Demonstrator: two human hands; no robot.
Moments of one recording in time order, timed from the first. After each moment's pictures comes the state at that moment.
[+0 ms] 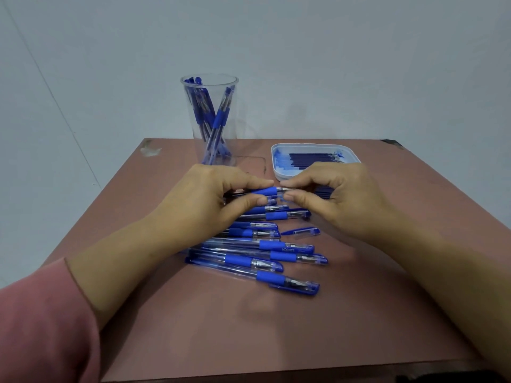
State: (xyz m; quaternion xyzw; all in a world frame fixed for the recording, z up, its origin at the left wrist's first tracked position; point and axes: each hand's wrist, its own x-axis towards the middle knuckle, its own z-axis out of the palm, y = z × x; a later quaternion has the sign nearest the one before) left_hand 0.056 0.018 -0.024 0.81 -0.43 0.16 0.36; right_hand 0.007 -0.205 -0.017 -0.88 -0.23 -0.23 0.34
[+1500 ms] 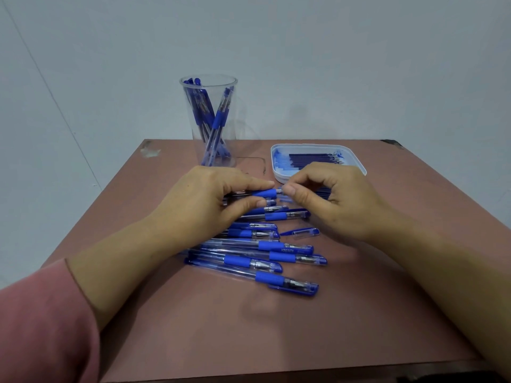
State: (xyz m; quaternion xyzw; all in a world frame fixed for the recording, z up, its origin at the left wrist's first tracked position) left_hand 0.059 0.019 -0.025 0.83 -0.43 0.17 0.32; right_hand 0.010 -0.206 -0.018 -0.89 -0.22 -0.21 0.35
